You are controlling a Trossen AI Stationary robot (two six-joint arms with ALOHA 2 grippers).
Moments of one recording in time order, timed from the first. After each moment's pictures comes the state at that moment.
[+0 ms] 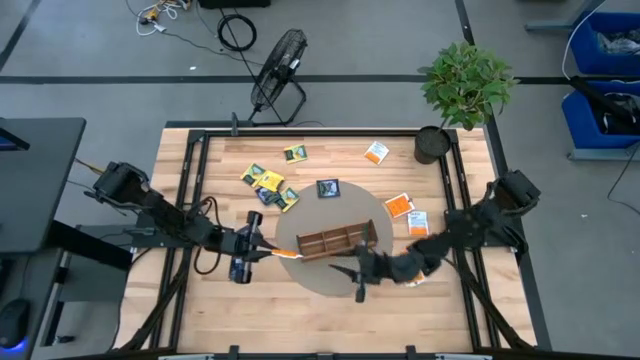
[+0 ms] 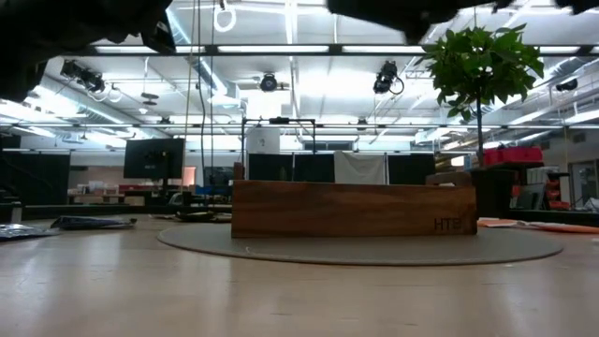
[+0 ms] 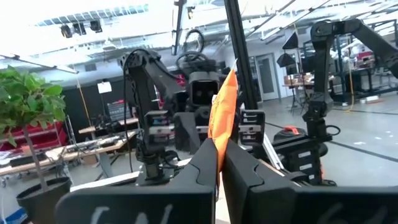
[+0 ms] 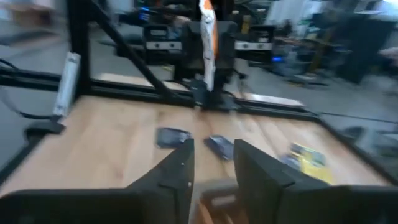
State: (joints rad) left arm -0.46 1.47 0.22 1.57 -0.27 0.26; right arm 0.53 1.66 0.78 0.75 0.61 -0.09
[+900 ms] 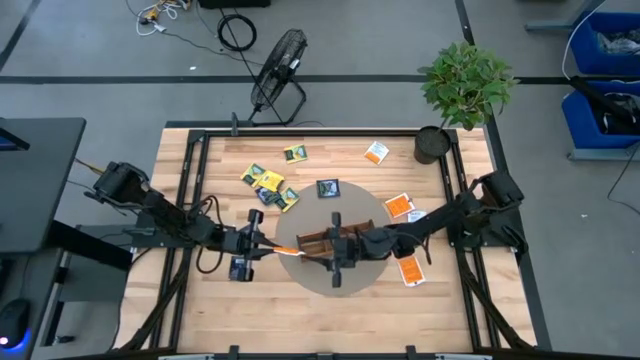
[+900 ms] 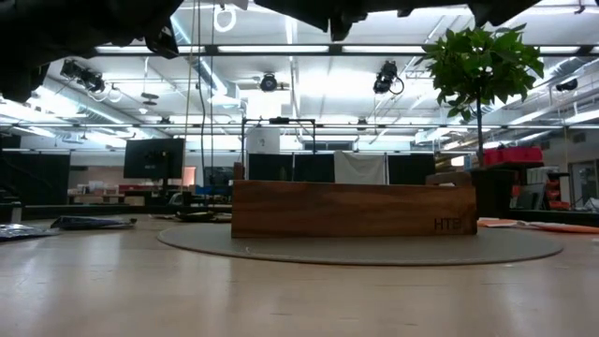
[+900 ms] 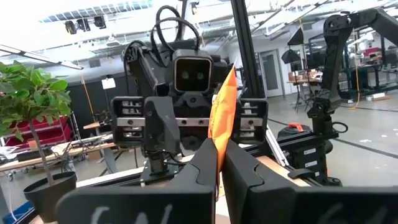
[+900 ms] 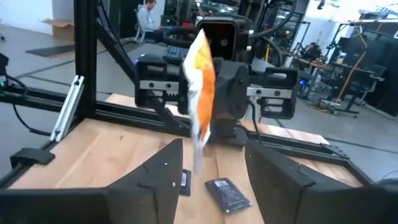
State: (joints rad) left arm -0.44 1.47 0.22 1.55 -0.27 0.25; right arm 0.35 1.77 0.95 0.77 0.33 -0.19
